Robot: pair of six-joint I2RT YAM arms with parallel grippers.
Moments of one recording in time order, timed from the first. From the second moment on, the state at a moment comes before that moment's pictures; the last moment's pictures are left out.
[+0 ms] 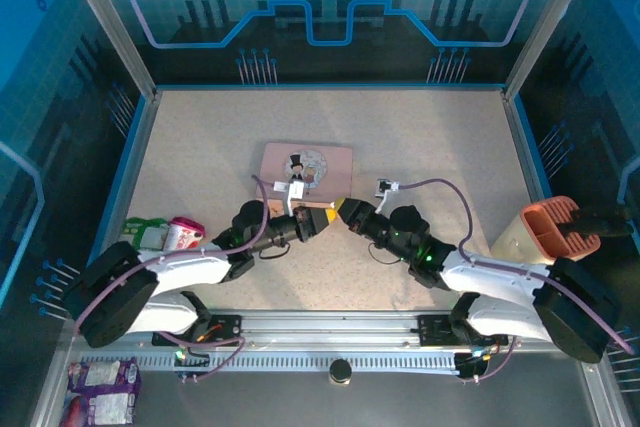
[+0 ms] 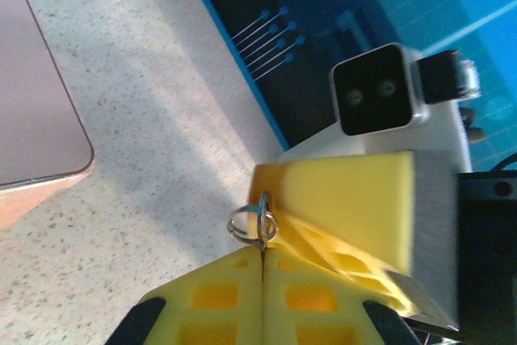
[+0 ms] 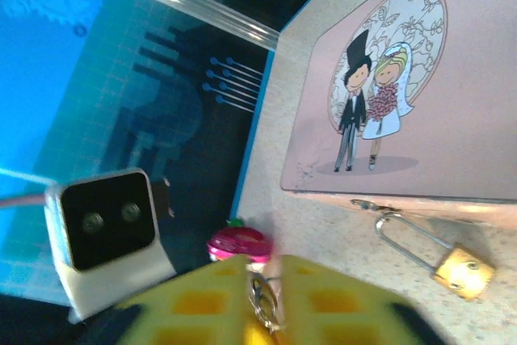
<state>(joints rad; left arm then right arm) -0.73 1.27 0.41 0.70 0.34 -0.86 0.85 1.12 0.39 0.56 0.05 1.11</state>
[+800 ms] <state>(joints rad) -0.75 1.18 0.92 -0.44 0.49 0.13 0.62 0.74 0.40 0.22 -0.66 0.16</state>
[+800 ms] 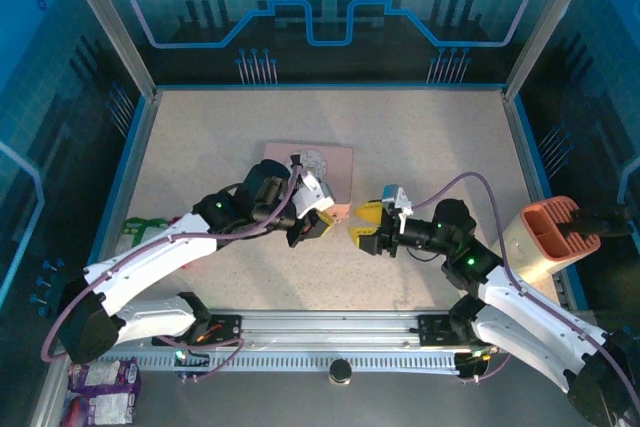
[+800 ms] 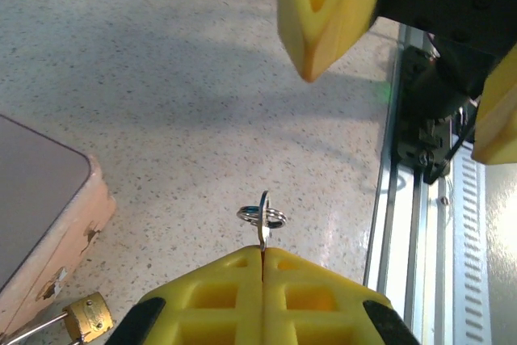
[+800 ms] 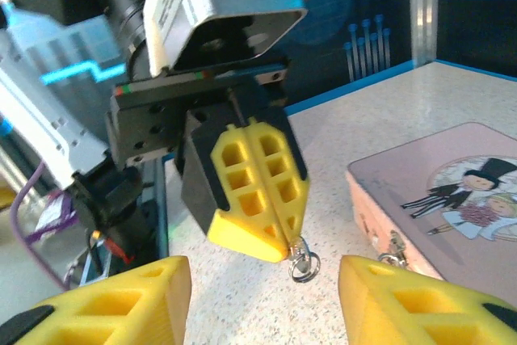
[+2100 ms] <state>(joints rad) -0.83 1.22 0.92 -0.49 0.52 0.25 0.64 0.92 0.46 0.05 -0.81 -0.02</state>
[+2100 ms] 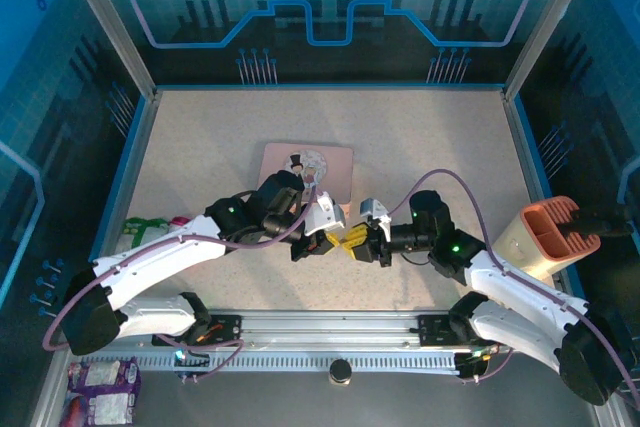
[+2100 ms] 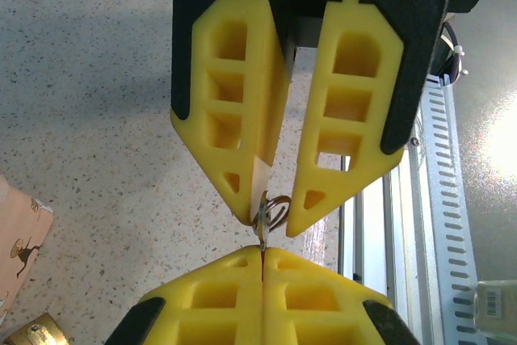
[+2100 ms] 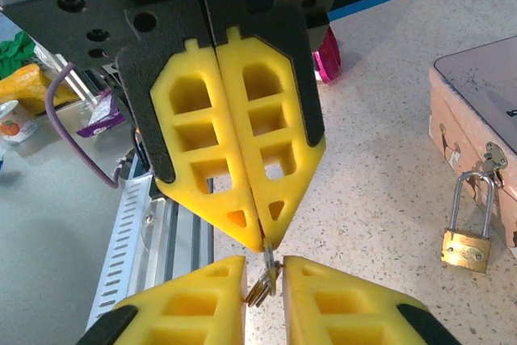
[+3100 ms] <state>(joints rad) -0.80 1.08 0.81 -0.32 0.45 0.16 0.65 0.88 0.42 0.14 -0.68 0.09</state>
